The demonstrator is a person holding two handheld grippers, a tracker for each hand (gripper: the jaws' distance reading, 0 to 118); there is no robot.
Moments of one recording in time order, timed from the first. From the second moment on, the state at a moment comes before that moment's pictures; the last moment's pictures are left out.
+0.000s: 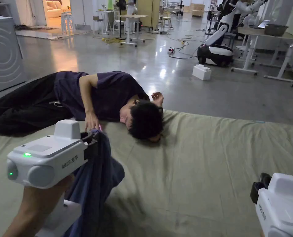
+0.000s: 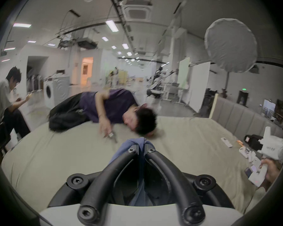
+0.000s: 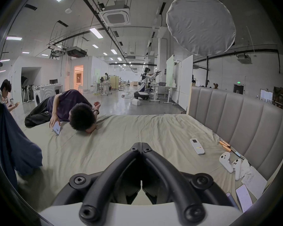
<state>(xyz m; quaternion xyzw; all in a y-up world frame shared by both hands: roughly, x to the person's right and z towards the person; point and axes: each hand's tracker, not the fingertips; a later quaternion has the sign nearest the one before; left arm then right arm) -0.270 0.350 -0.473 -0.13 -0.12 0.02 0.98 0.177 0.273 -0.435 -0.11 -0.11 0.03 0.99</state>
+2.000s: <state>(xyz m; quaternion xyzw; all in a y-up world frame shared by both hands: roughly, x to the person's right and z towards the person) -0.173 0.288 -0.420 -0.12 -0.04 0.02 0.99 0.203 0.287 -0.395 -0.07 -0.11 0.05 0.99</state>
